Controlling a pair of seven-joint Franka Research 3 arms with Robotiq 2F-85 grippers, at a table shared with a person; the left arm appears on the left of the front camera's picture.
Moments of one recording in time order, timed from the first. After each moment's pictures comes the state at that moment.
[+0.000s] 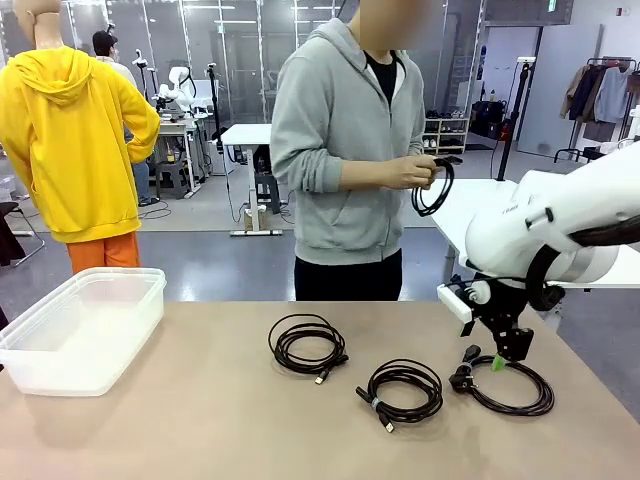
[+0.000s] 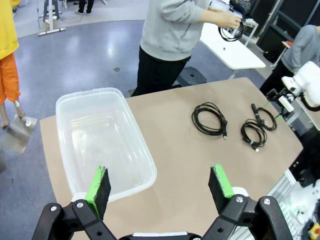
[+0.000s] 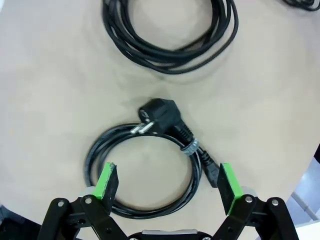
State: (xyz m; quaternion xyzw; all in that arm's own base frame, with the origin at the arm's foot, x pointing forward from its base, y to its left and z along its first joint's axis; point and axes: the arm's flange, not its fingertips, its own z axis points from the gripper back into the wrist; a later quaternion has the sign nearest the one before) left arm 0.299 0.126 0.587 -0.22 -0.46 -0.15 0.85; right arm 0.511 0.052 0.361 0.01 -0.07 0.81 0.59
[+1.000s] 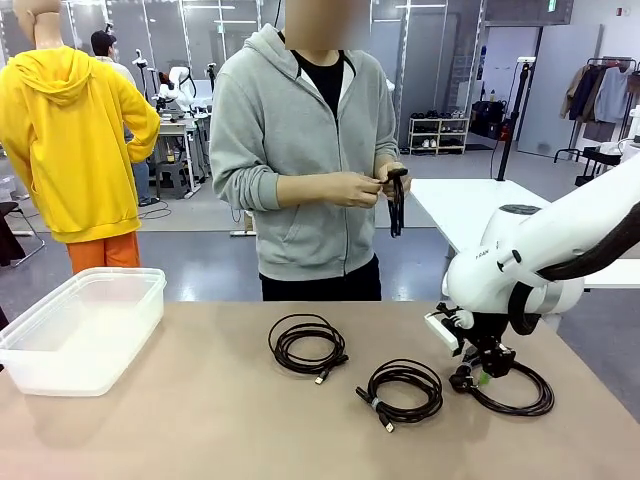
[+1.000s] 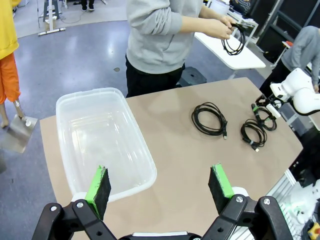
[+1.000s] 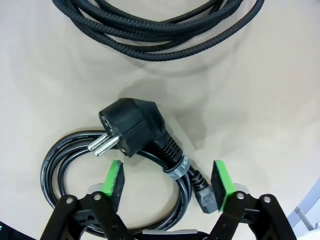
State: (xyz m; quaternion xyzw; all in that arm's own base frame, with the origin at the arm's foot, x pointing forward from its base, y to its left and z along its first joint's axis) left arm 0.299 0.126 0.587 -0.22 -0.46 -0.15 0.85; right arm 0.534 0.062 0.306 -0.02 -0.05 0.82 0.57
